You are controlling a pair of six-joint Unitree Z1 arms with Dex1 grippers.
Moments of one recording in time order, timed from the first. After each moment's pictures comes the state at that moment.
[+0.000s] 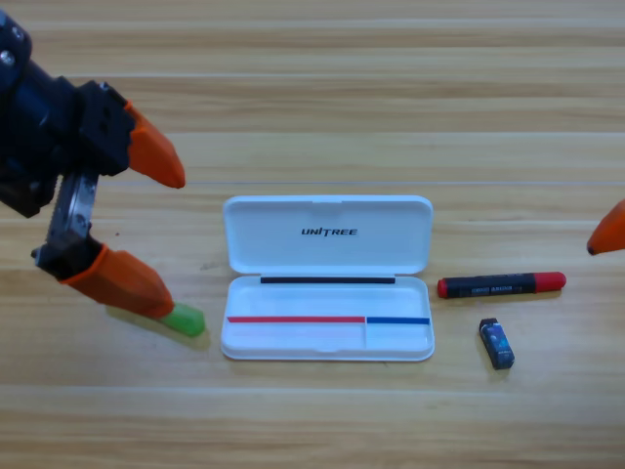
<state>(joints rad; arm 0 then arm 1) -0.88 1.48 -1.42 0.99 -0.16 0.56 0.80 1.29 -1.17 0.83 0.47 -0.47</state>
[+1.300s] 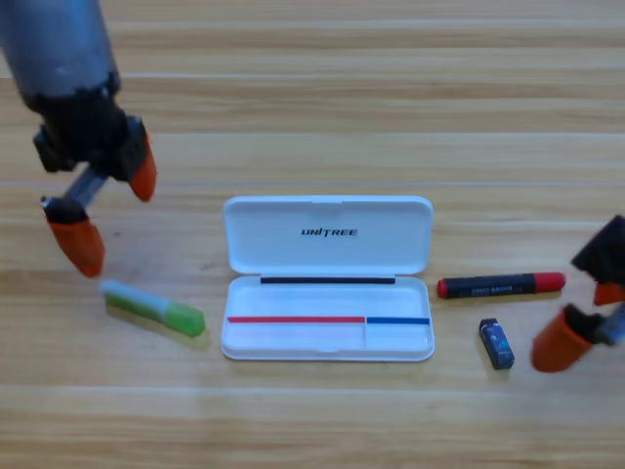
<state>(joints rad) -0.60 1.97 -1.75 1.36 -0.02 1.14 0.82 1.67 -1.16 0.81 0.04 0.06</state>
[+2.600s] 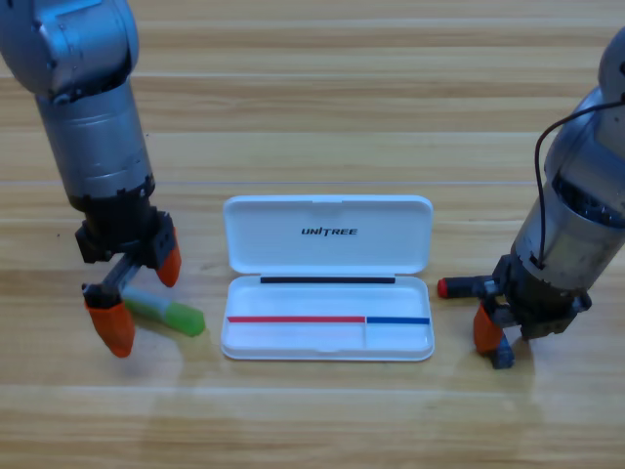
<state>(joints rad) -0.58 2.06 -1.50 1.12 -0.13 1.15 0.81 2.00 -1.19 0.61 -0.04 0.52</state>
